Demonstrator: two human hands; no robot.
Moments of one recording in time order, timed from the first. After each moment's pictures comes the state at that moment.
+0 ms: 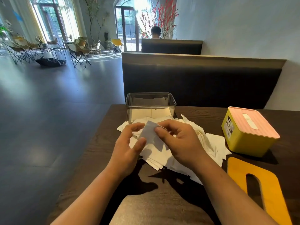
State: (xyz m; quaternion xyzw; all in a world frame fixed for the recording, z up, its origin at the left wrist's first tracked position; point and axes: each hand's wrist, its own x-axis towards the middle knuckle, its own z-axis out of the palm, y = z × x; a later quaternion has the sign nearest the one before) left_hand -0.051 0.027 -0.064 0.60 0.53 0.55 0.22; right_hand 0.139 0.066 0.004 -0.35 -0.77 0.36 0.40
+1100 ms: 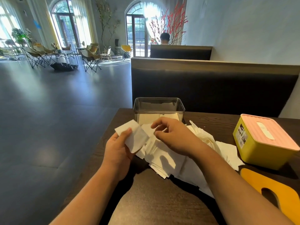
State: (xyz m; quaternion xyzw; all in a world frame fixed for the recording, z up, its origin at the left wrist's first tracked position) left_hand -0.064 0.033 -0.045 0.20 0.44 0.75 0.46; right_hand 0.107 0.110 0.019 -0.39 -0.83 0.34 0.21
